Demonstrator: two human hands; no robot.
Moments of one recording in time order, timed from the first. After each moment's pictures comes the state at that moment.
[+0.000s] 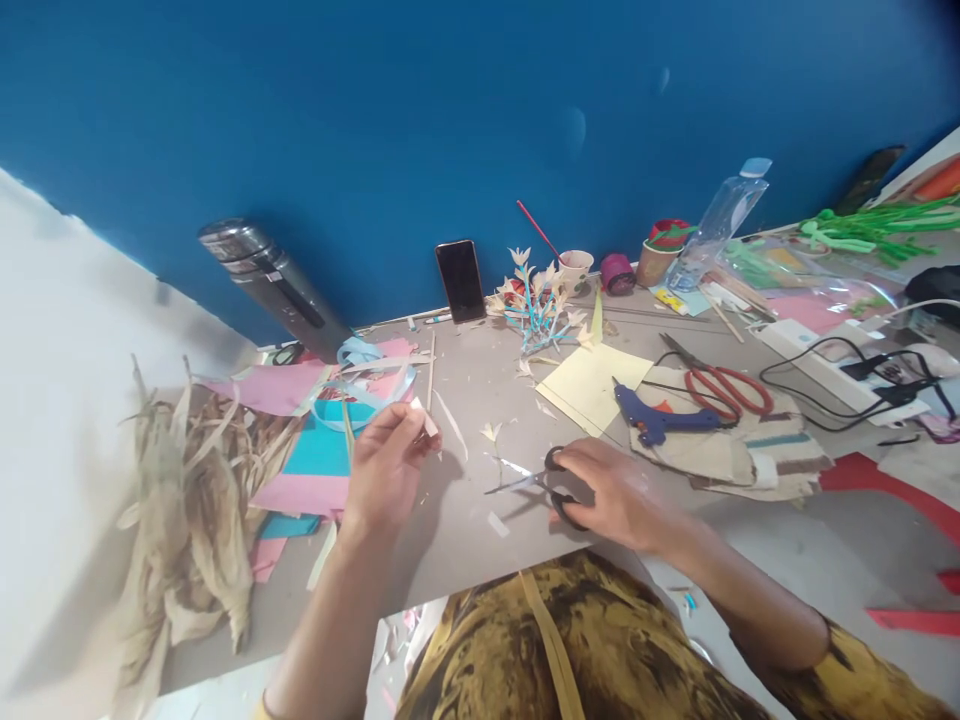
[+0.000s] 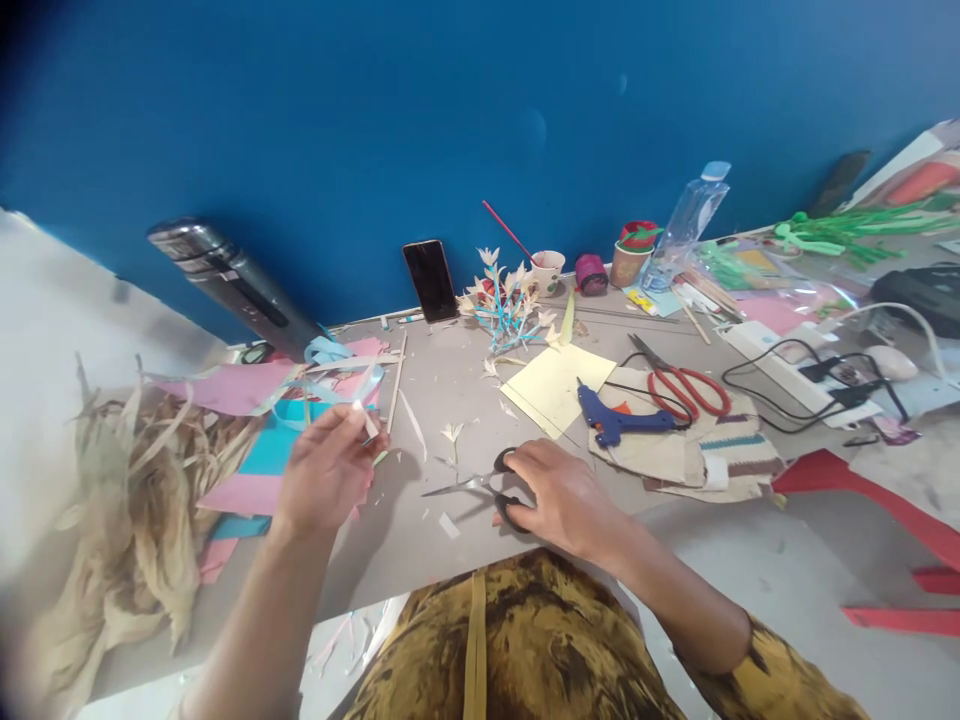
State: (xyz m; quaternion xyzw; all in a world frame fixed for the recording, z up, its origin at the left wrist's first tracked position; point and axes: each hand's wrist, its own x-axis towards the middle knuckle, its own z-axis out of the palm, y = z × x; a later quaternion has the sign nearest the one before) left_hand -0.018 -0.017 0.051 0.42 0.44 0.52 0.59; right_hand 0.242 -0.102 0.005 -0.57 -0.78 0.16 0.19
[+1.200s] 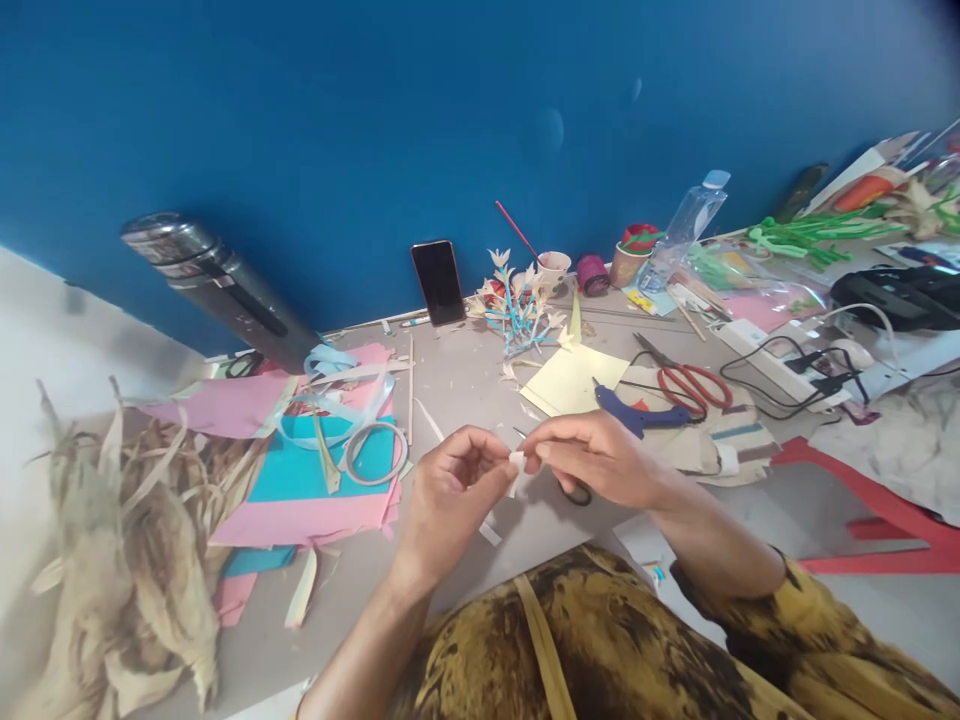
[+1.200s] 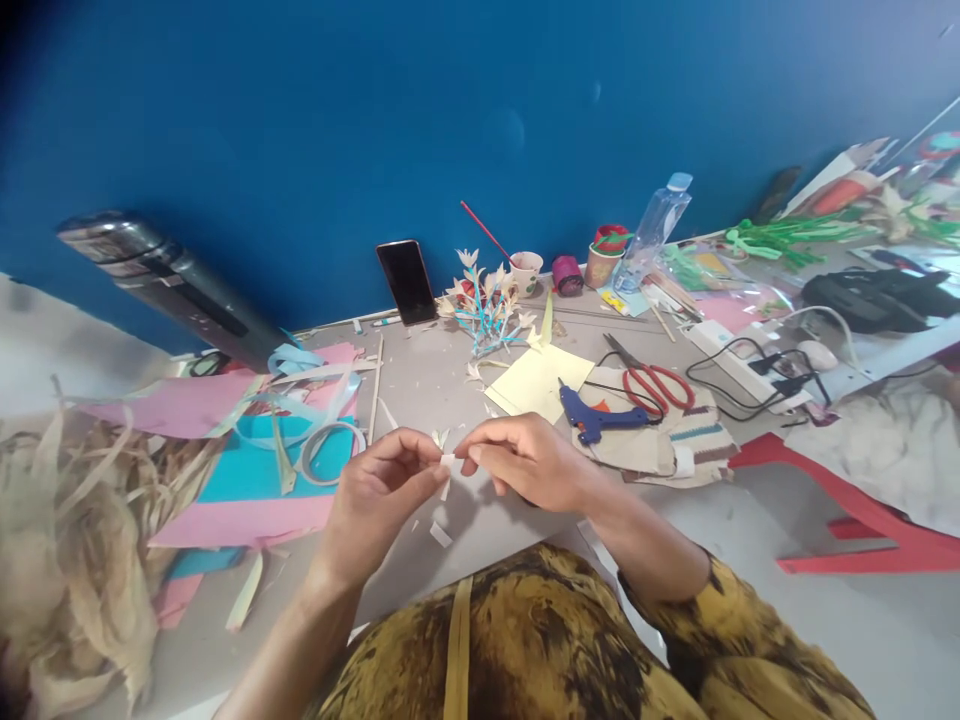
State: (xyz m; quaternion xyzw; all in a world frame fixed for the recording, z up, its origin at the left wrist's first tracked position) left_hand 0.024 -0.042 0.072 0.56 0.43 0.36 0.61; right_hand 0.233 -0.072 0.076 -0.52 -0.60 0.52 0.32
